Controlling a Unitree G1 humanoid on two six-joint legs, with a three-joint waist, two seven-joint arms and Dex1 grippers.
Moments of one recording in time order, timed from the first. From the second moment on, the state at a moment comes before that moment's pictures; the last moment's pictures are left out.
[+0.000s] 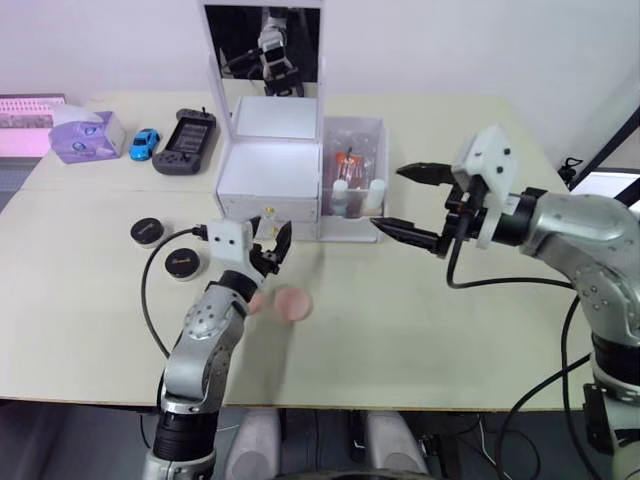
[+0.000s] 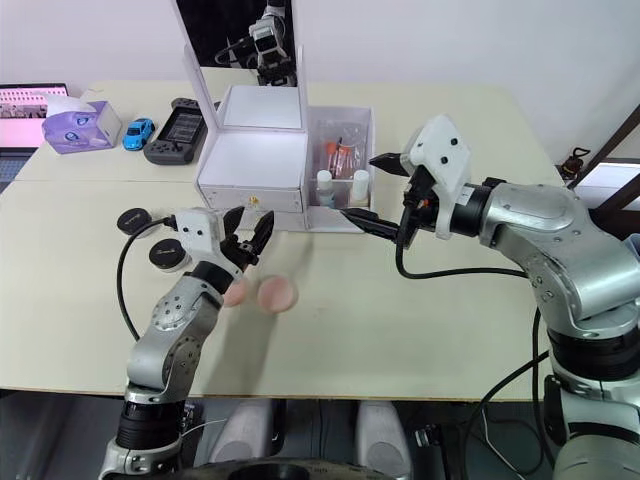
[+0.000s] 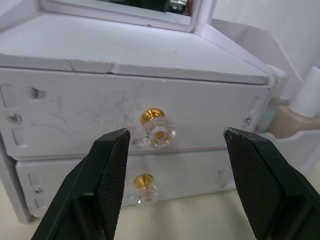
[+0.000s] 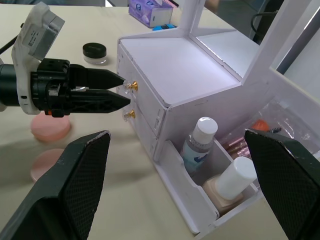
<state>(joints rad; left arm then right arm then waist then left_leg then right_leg) -0.16 0.06 -0.03 -0.33 -0.23 0.35 -0.14 -0.57 -0.80 -0.08 -0.51 0.59 0.84 0.74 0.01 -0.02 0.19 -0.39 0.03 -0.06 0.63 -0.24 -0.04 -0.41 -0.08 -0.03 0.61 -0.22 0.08</state>
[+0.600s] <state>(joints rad) -0.15 0.08 -0.03 -0.32 -0.19 0.31 -0.16 -0.57 -0.80 -0.05 -0.51 0.55 0.82 0.73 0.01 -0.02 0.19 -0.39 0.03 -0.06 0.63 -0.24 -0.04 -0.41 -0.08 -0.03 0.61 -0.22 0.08</state>
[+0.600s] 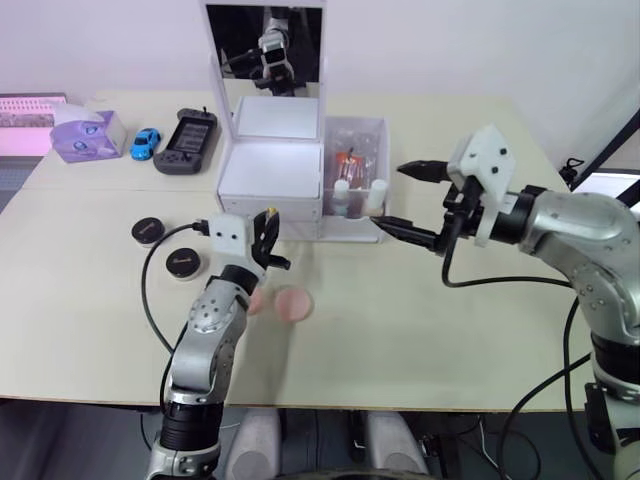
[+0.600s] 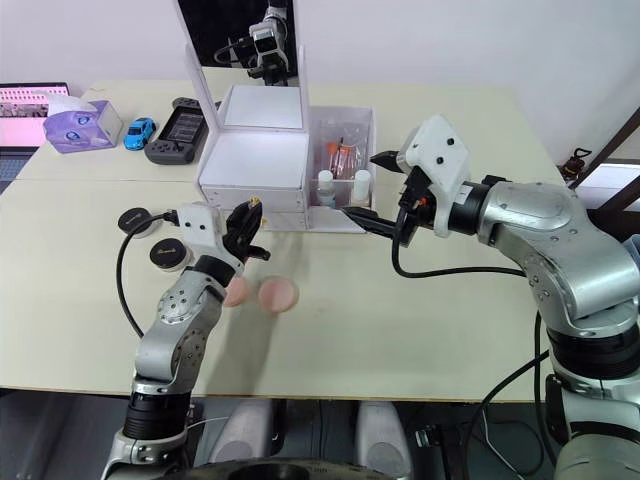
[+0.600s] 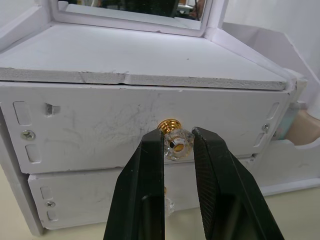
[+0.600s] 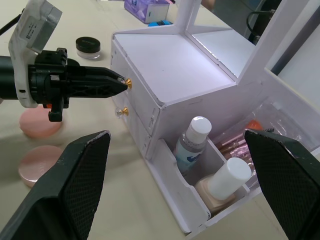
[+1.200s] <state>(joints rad) 0.17 0.28 0.02 -0.72 -0.36 0.50 -0.29 -0.64 -0.68 0.02 -0.46 0.56 0.75 0.74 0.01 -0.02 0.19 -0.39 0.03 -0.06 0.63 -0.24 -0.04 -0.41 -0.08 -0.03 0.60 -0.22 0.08</state>
